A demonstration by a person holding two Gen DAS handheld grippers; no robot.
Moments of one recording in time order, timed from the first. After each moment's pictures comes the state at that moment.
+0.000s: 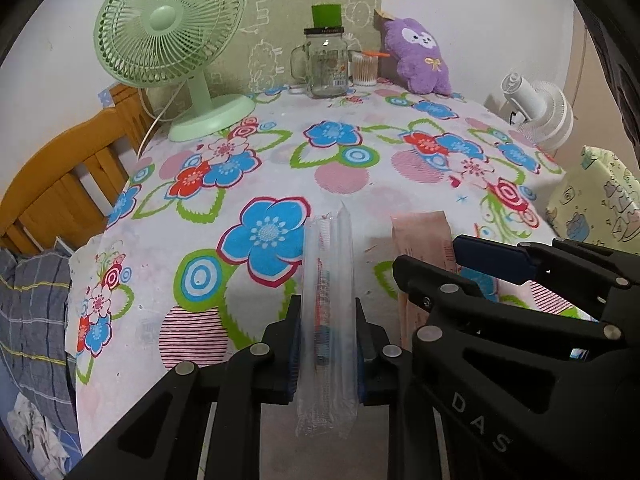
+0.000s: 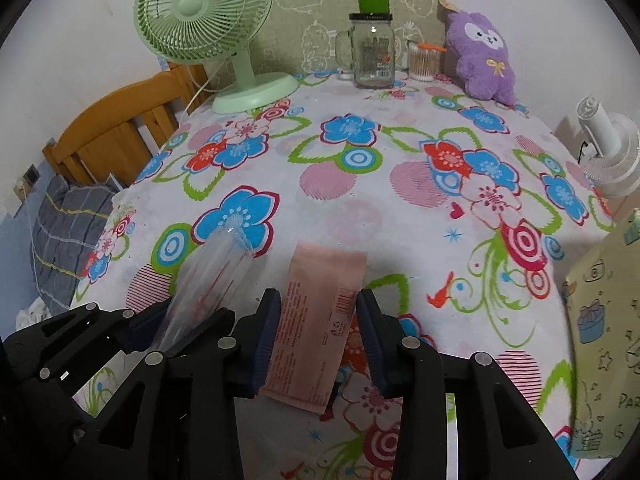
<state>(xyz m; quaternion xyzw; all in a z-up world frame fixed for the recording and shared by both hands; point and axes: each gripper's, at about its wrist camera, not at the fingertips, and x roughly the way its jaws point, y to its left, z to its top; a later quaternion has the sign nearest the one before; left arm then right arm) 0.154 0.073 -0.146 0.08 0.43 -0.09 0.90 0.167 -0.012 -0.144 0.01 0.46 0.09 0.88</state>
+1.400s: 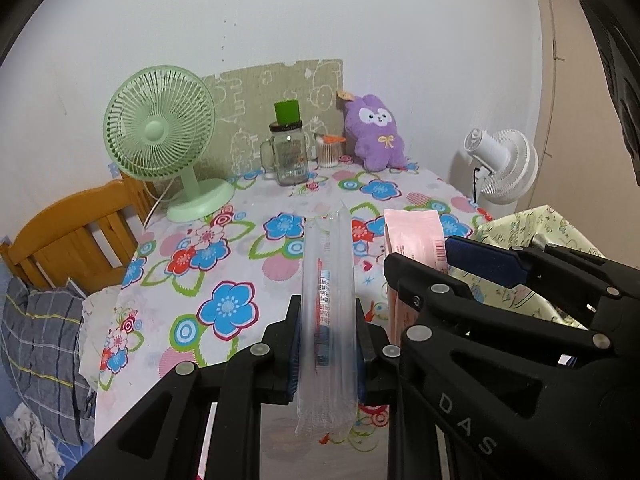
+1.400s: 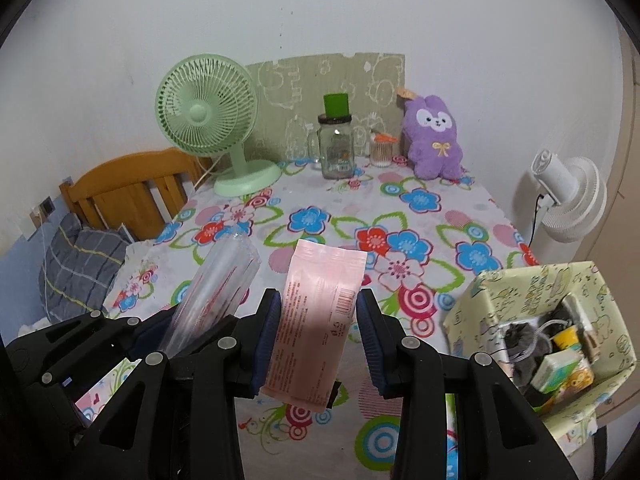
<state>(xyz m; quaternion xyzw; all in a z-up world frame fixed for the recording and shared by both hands) 0.094 0.000 -0.055 0.07 0.33 -0.10 0.94 0.104 -0.086 -0.043 0.01 0.35 0.09 0.93</state>
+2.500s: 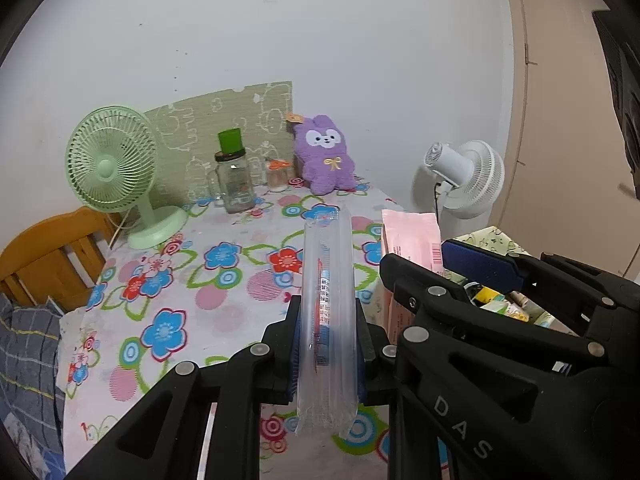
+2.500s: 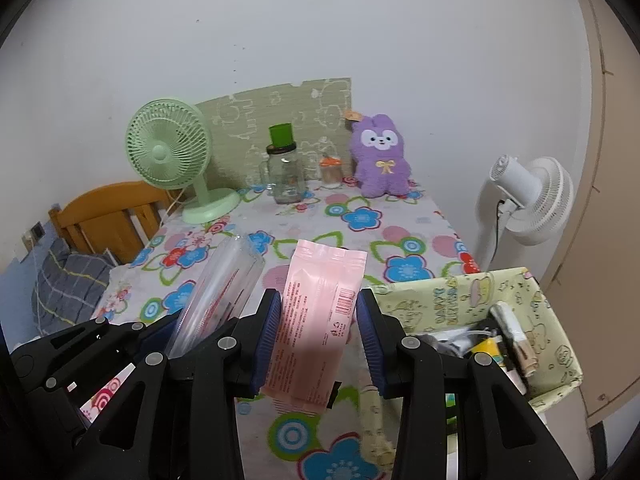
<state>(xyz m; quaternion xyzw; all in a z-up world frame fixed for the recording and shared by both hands) 0.084 -0.088 -0.040 0.07 0.31 -0.14 0.94 0.082 -0.178 -0.021 0.03 0.32 0.06 0.95</state>
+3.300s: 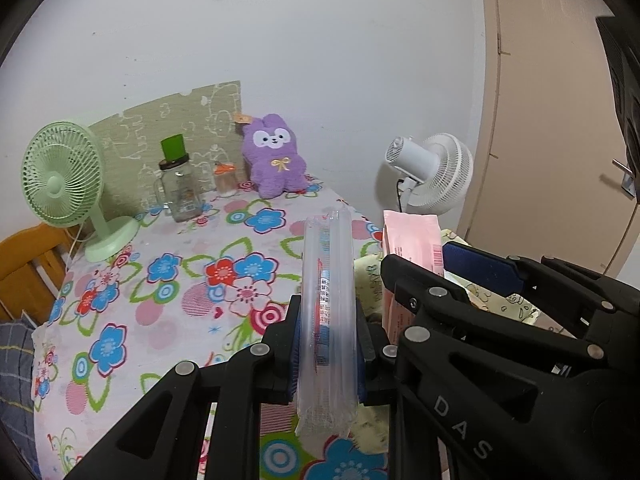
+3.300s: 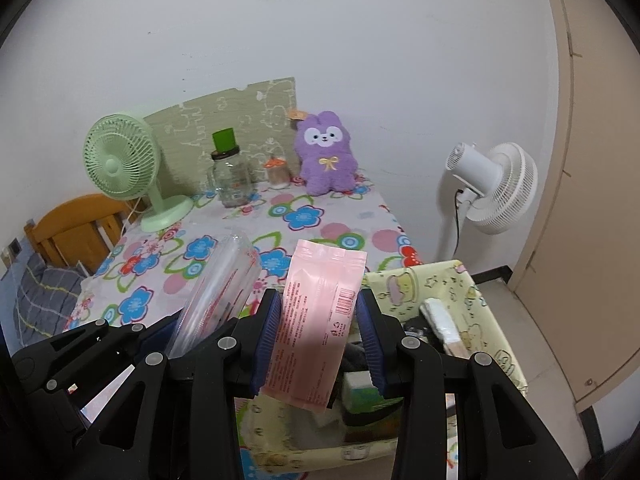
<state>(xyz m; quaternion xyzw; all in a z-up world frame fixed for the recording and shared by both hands) 0.094 -0.160 -0.049 0.07 0.31 -0.18 0.93 0.085 -0.252 -0.028 0.04 0.32 0.01 0.95</state>
